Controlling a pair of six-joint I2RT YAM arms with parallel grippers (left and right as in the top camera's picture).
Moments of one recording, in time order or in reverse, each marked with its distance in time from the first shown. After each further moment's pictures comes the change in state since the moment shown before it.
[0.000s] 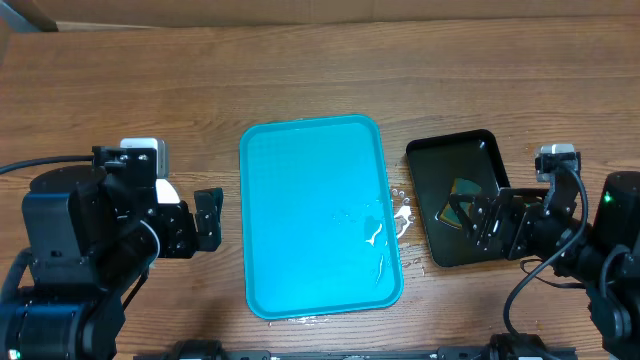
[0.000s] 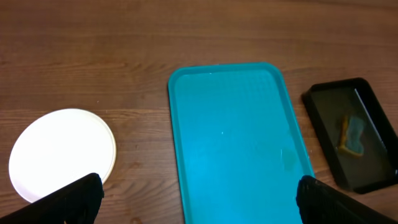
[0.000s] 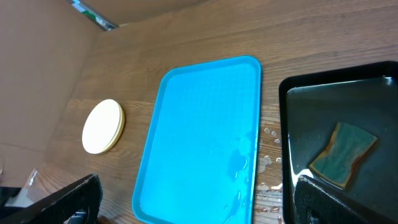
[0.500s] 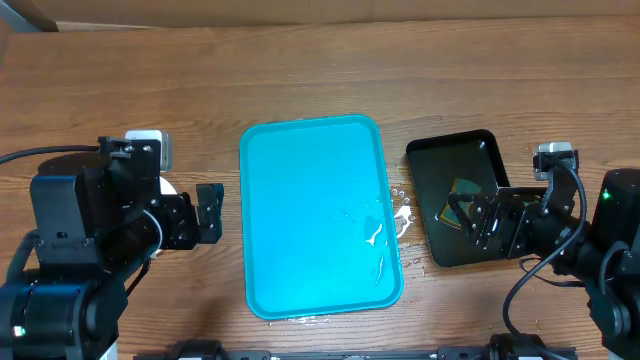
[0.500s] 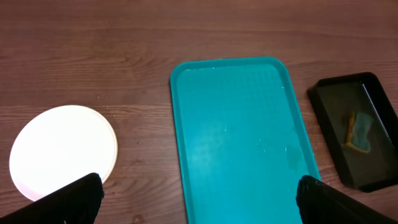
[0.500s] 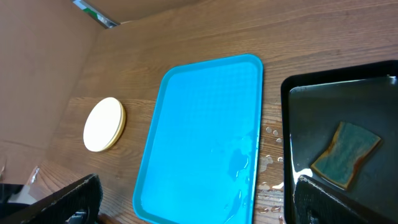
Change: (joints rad) left arm 0.000 0.034 0.000 0.000 -0.007 0.003; right arm 0.001 0.005 0.000 -0.002 -0.007 -0.005
